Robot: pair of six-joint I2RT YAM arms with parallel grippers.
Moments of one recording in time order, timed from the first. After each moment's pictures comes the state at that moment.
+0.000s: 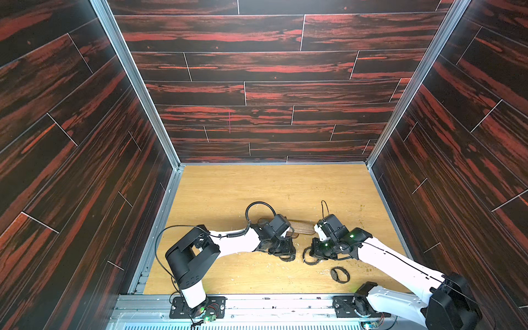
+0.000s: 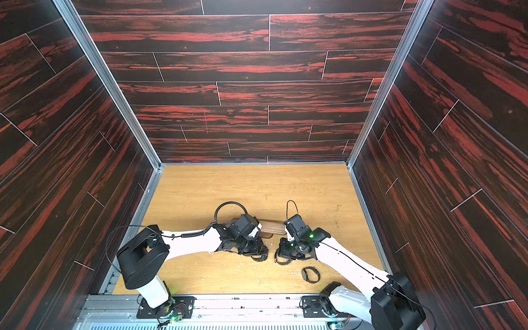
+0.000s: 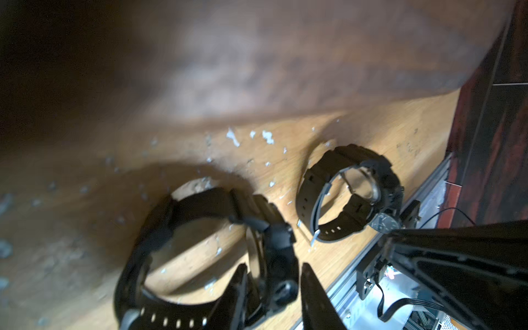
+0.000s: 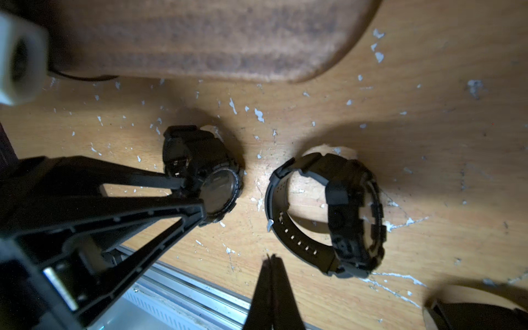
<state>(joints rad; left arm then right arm) -0.92 1.73 0.97 -0.25 0.38 -0.88 0.64 1.14 0.68 -0.73 -0.26 0.73</state>
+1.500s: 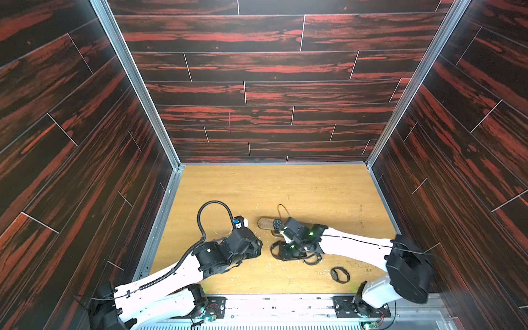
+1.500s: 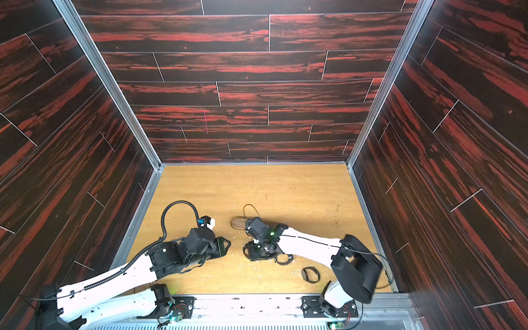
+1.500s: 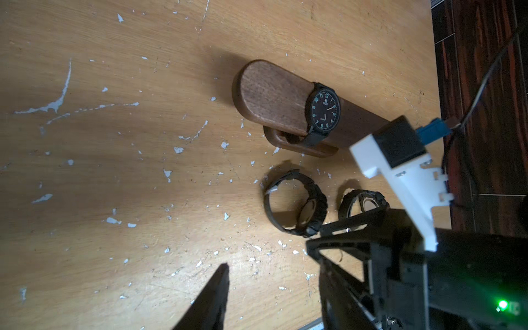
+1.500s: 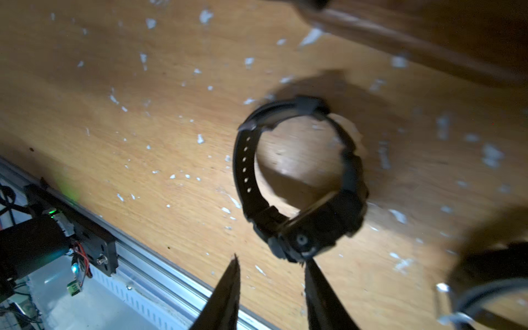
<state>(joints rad) -0.94 0.96 0.70 -0.56 -0.14 -1.01 1.02 1.57 0.96 -0.58 -0.20 0.77</state>
